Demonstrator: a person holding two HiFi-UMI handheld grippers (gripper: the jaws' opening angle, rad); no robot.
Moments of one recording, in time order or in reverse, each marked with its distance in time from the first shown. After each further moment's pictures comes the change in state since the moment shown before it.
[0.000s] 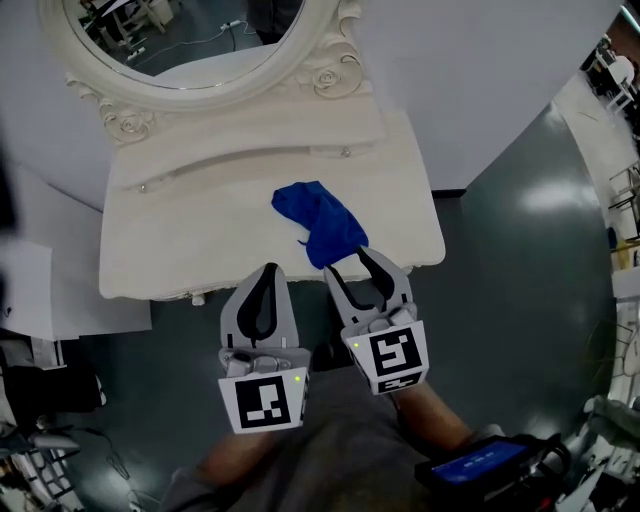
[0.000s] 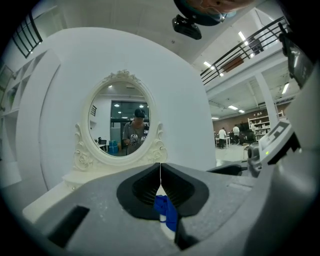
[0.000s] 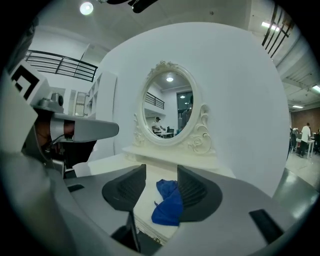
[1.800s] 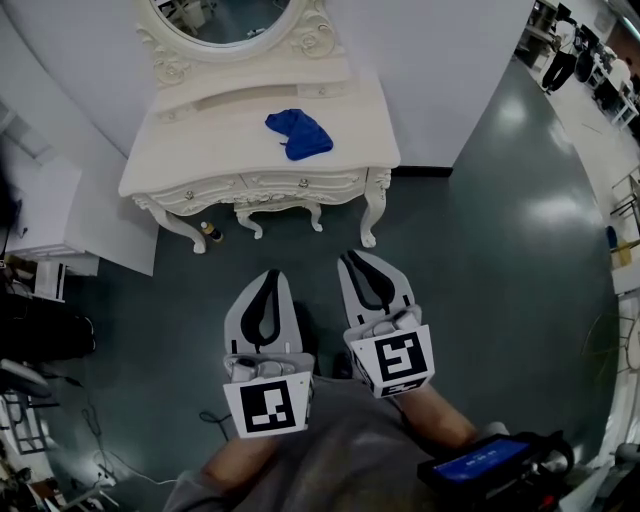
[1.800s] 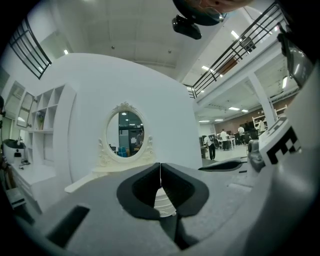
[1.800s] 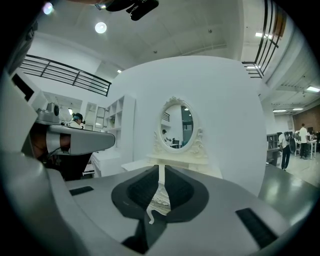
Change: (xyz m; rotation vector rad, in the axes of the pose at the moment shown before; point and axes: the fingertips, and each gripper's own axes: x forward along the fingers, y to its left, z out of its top) left arm -0.318 -0.191 0.000 0.033 -0.059 0.109; right arm -0.342 0.089 -0.046 -0.037 -0.136 0.072
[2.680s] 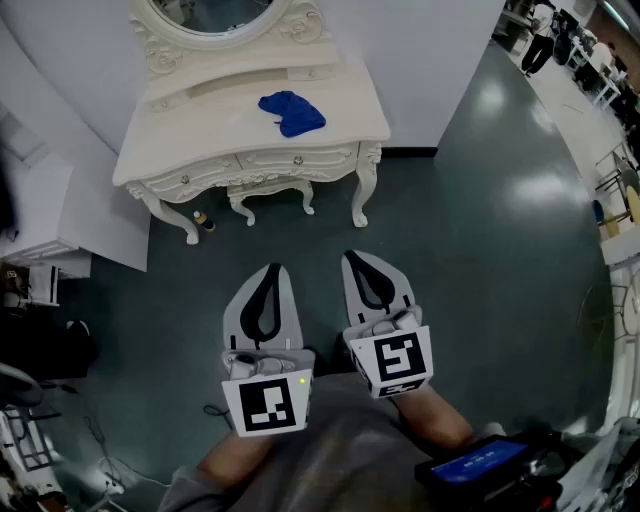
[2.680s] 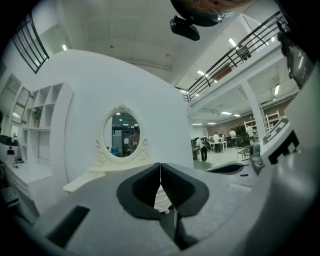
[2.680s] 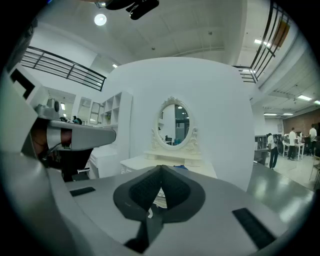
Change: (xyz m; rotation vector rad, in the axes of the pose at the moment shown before) left arm -0.071 0.009 -0.001 -0.009 -0.014 -0.087; right arm -0.054 0.060 -0.007 -0.004 0.034 -0.104
